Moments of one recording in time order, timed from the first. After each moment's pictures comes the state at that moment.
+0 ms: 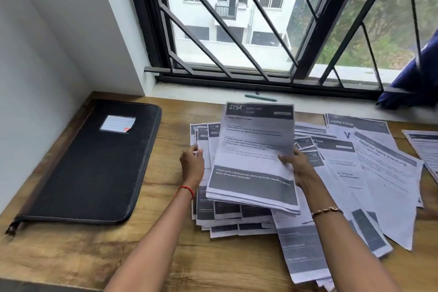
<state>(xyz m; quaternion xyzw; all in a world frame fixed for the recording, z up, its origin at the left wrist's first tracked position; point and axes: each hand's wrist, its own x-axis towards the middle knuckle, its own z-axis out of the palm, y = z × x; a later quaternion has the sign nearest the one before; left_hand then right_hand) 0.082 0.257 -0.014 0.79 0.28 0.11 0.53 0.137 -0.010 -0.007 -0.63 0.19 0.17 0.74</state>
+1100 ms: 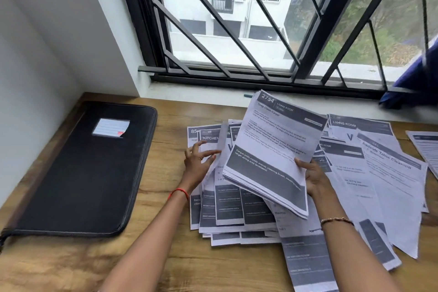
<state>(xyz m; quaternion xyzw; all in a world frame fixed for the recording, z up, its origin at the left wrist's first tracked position) 0.099 0.268 -0.030 0.85 0.08 0.01 0.51 0.145 -0.039 -0.031 -0.47 0.25 0.14 0.83</state>
